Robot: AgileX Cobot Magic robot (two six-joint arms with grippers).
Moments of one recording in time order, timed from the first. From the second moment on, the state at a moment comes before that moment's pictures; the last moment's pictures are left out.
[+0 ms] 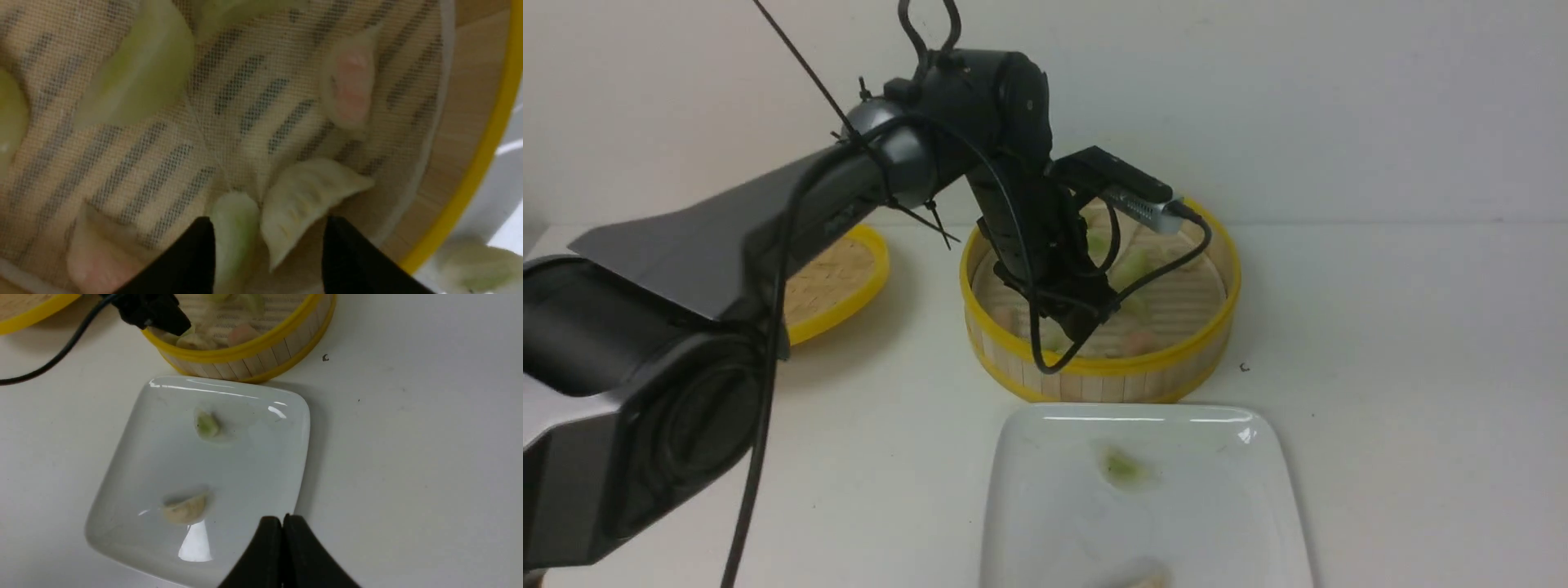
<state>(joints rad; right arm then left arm) 0.10 0.77 -0.96 0.33 1.20 -0.06 -0.48 2.30 -2.08 -0.17 1.14 0.38</state>
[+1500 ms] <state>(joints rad) 0.10 0.77 -0.96 0.33 1.22 -0.06 -0.57 1.94 -1.72 -0.29 1.23 0.24</state>
